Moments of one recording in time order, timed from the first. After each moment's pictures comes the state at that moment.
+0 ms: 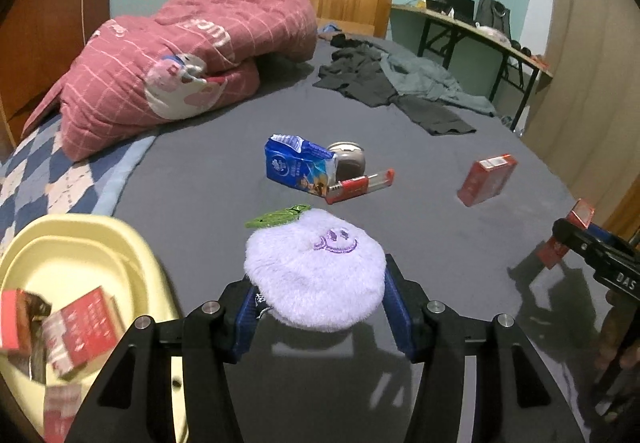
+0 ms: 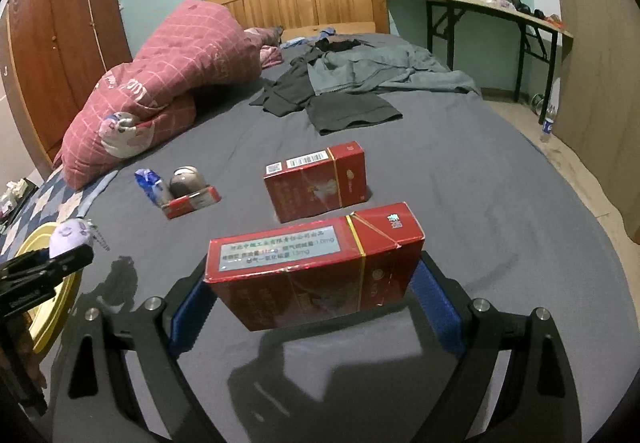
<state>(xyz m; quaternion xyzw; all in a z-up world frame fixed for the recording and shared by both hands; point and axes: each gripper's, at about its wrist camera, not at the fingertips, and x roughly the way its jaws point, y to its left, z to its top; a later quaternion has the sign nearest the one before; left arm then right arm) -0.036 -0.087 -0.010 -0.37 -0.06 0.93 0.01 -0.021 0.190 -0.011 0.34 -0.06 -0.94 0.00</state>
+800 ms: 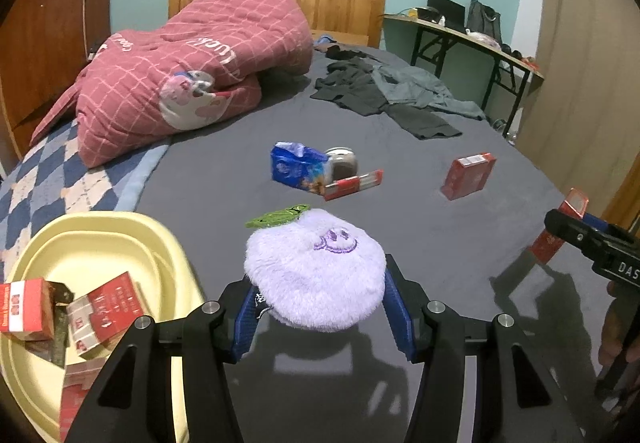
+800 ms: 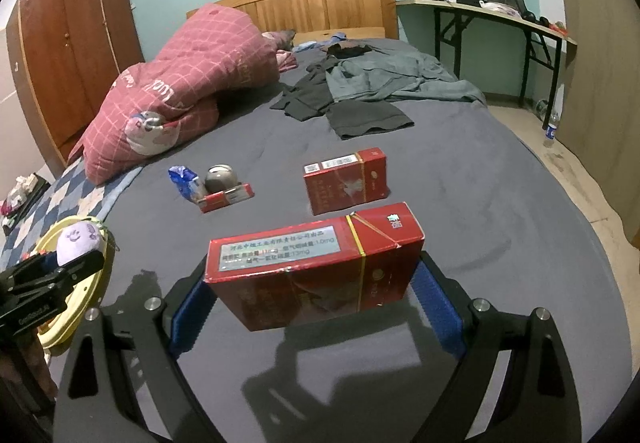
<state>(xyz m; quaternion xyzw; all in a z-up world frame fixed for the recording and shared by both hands) 0.005 -0.088 0.013 -0.36 -0.05 0.93 0.01 0.004 0.162 0.009 0.34 -0.06 -0.94 0.02</state>
